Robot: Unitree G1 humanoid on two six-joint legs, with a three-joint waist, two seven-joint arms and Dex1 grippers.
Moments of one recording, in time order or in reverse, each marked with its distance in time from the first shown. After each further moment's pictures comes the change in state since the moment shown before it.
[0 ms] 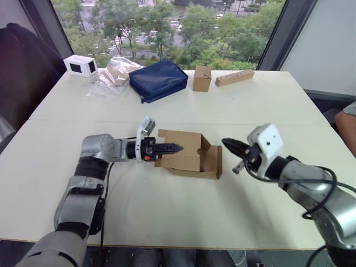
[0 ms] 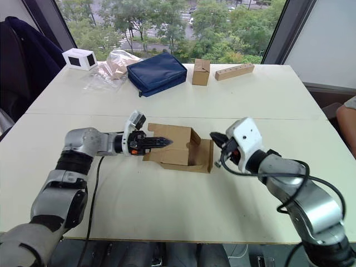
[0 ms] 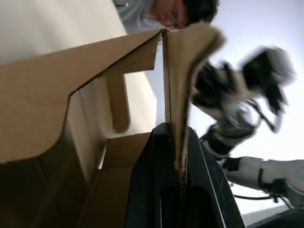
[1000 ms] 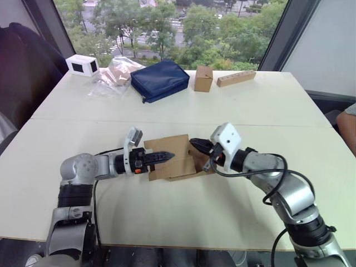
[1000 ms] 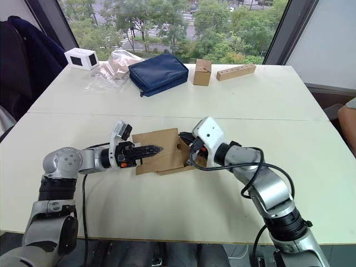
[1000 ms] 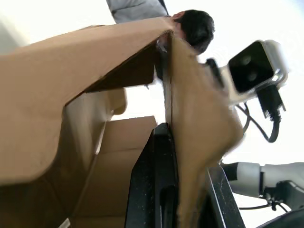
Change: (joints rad) left arm 0.217 0.003 0.099 -0.192 -0.166 -0.026 0.180; right arm -0.126 0.098 0.160 0.111 -0.117 -0.082 0.196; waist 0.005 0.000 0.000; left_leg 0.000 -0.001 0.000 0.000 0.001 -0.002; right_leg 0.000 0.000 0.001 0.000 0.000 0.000
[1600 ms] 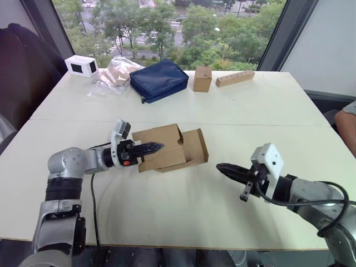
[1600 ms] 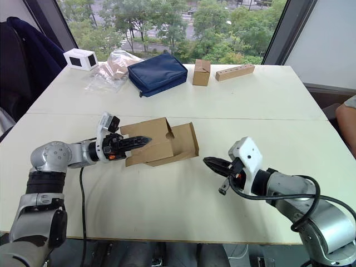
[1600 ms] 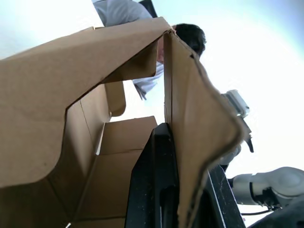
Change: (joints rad) left arm -0.055 0.109 -0.018 0.109 -0.017 -0.054 -0.140; right arm 0.344 -0.106 -0.271 -0.293 0.330 0.227 0.057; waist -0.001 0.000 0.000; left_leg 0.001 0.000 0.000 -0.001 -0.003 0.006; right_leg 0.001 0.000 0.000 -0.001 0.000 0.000
